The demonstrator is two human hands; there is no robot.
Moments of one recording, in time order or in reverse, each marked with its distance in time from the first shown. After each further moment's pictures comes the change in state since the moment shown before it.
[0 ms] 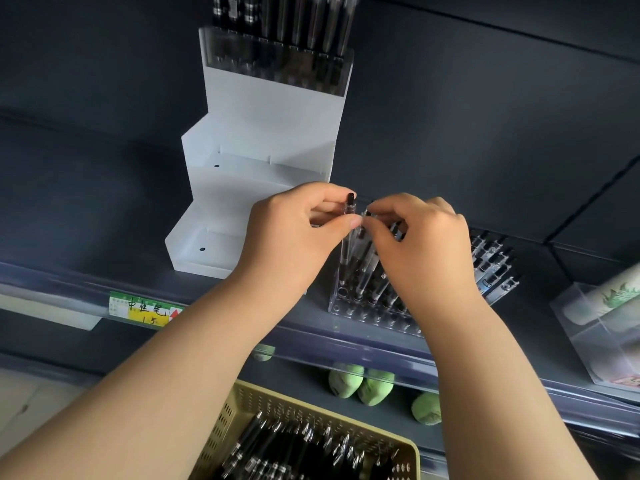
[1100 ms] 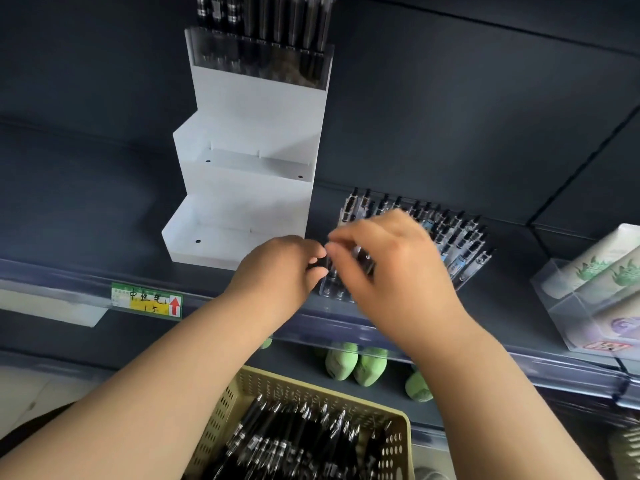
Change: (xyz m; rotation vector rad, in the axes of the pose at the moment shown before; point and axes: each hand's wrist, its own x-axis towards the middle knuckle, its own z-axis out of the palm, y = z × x) left_hand -0.027 -0.044 0.003 0.713 -0.400 0.067; right_hand -0.040 -0.017 -0.023 0.030 -0.119 -0.289
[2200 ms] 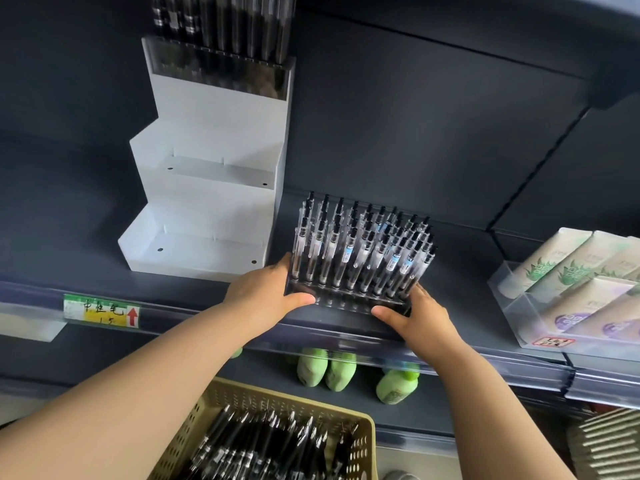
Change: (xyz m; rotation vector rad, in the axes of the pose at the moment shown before) left_hand 0.017 -0.002 0.053 0.095 -0.202 -0.117; right_hand -0.077 0.132 0.013 -0.018 -0.430 0.824
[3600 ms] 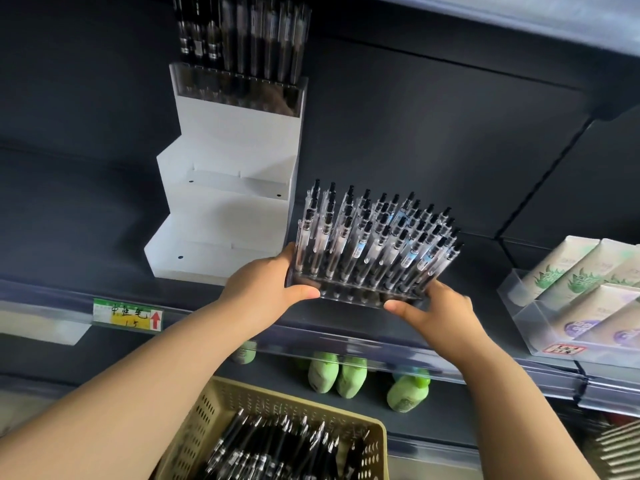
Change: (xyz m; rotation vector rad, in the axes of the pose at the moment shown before) left_hand -0.013 -0.005 -0.034 -0.148 0.077 0.039; right_hand -0.012 -0.016 -0.028 -0.001 0.138 -0.161
